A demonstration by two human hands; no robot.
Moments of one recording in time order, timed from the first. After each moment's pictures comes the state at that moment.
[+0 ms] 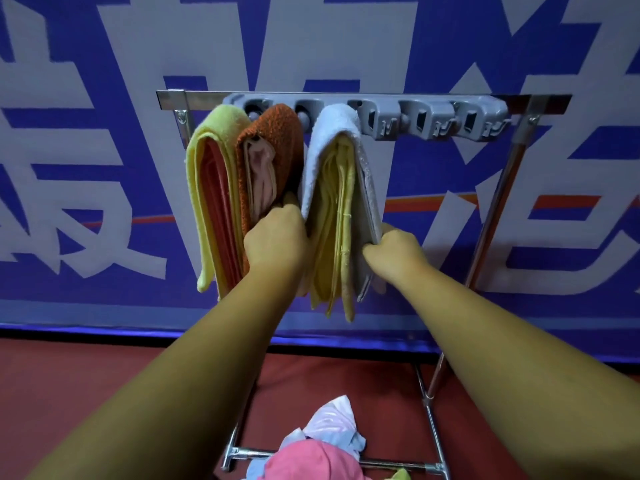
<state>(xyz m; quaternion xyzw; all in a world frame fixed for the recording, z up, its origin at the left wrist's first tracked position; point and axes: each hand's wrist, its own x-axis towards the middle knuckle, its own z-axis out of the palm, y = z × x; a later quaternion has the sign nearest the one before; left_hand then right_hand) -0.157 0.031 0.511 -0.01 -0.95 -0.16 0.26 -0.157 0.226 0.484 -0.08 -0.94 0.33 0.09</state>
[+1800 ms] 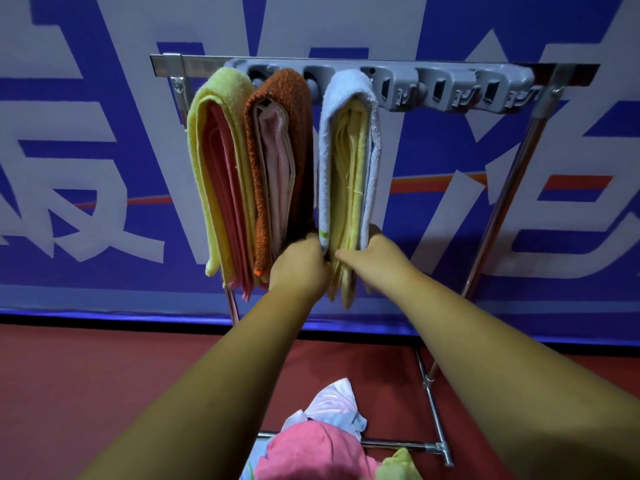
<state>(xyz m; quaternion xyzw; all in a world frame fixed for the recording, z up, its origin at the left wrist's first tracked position) -0.152 0.038 0.431 -0.06 -0.96 -0.25 0.10 -0.129 0.186 0.458 -0.05 -0.87 0.49 0.01</state>
